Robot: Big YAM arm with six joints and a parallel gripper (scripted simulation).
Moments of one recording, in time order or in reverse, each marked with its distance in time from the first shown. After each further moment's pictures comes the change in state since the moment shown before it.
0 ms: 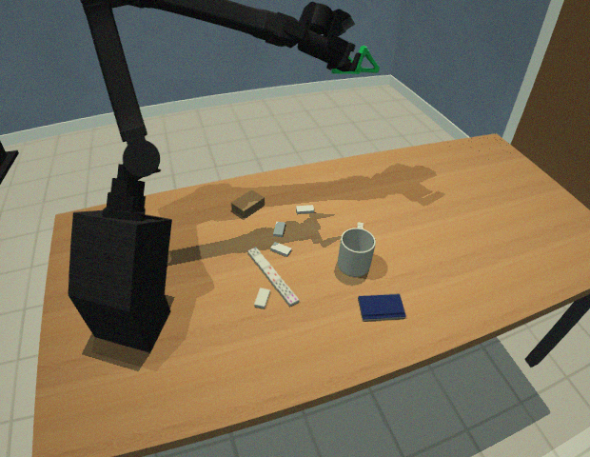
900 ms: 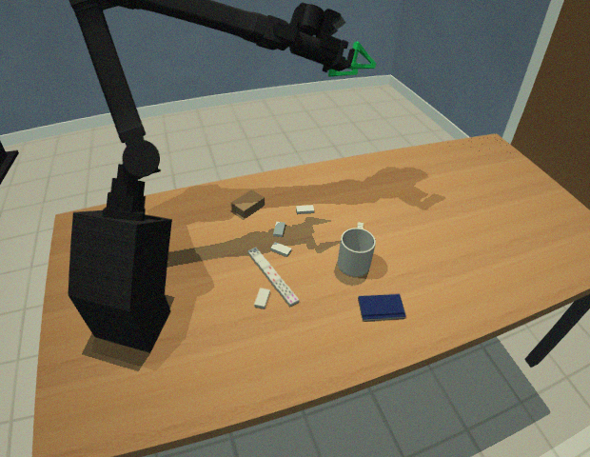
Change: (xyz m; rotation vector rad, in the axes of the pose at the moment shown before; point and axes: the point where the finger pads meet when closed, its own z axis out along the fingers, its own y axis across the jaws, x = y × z) arm 0.005 -0.020 -0.021 0.066 -0.051 -0.115
